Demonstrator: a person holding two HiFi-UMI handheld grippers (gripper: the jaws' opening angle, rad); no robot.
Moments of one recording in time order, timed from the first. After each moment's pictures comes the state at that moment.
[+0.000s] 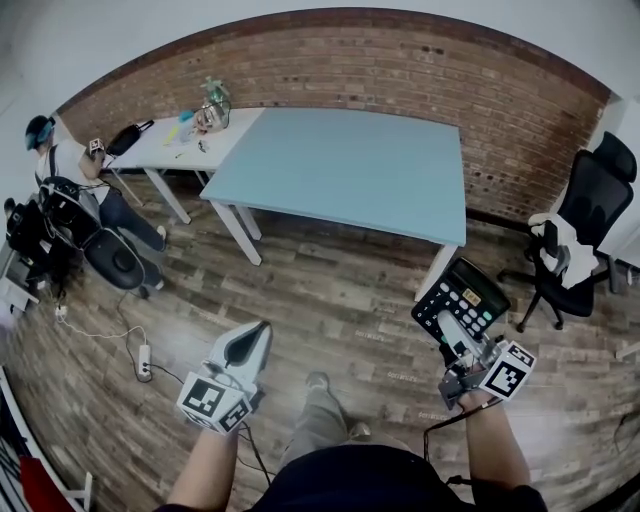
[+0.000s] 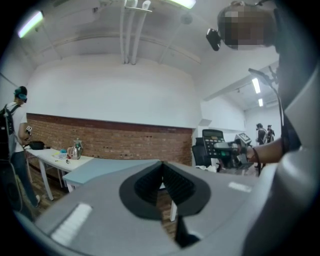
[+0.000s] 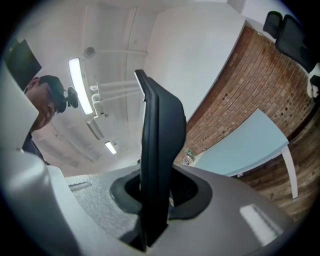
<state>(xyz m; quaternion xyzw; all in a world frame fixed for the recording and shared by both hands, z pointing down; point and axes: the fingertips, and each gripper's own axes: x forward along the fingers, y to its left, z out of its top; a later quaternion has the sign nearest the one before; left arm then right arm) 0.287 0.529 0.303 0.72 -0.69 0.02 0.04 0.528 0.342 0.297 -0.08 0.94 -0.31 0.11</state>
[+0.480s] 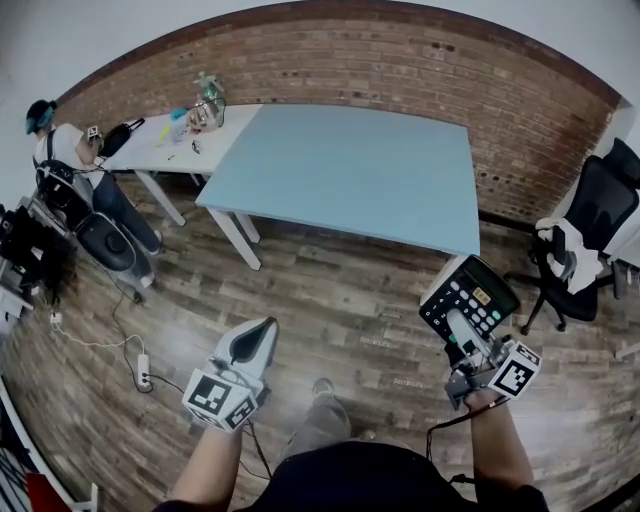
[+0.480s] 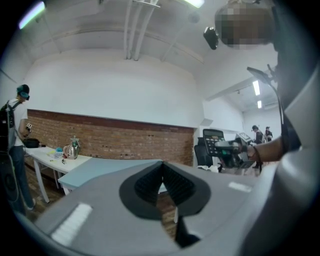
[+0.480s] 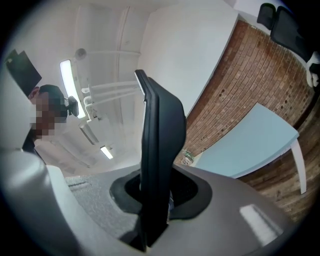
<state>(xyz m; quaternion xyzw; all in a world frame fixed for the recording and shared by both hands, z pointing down) 0.215 0.472 0.315 0.73 -0.68 0.02 0.04 0.467 0.294 0.303 -0.09 0.93 -0.34 0.12</state>
